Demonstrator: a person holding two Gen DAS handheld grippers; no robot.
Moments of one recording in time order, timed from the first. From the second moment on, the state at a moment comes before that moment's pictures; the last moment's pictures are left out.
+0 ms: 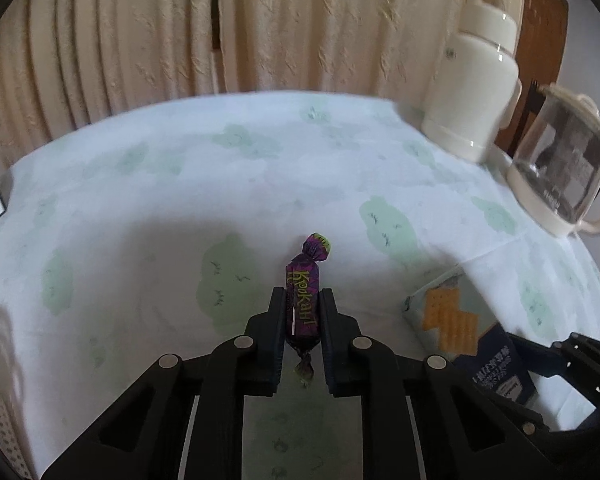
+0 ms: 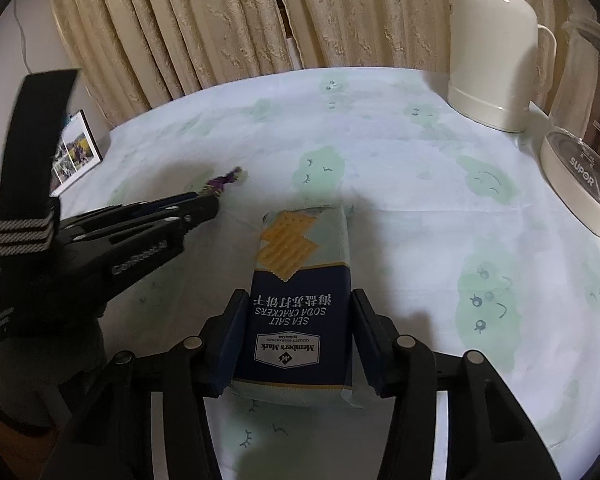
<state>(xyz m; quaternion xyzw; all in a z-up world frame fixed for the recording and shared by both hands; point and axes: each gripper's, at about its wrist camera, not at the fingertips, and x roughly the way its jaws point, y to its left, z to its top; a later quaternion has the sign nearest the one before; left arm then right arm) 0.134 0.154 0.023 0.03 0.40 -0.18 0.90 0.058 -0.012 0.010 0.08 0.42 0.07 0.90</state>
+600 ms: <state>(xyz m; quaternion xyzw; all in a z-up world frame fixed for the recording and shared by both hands) 0.081 0.200 0.067 -0.02 0.33 -0.13 0.93 0.052 -0.019 0.021 0.13 0.39 0.11 0.90</state>
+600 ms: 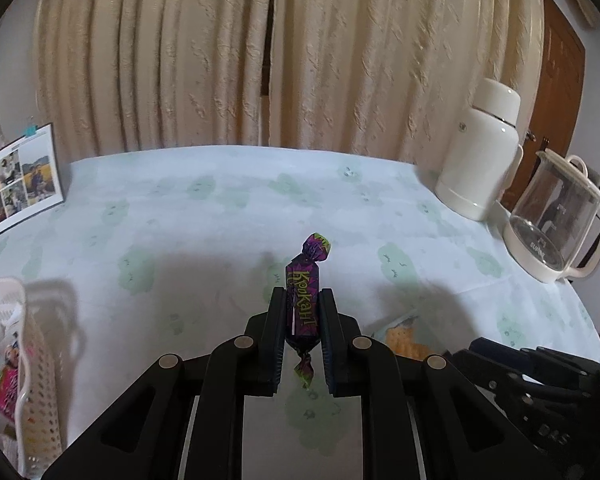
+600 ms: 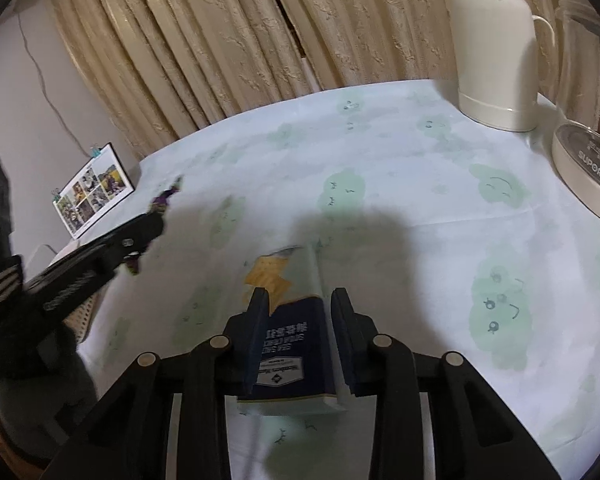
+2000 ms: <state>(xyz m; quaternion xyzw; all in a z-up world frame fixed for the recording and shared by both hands) 0.018 0.312 0.108 -0.07 0.25 -0.03 0.96 0.049 0.000 0.013 0.12 0.39 0.15 0.90</state>
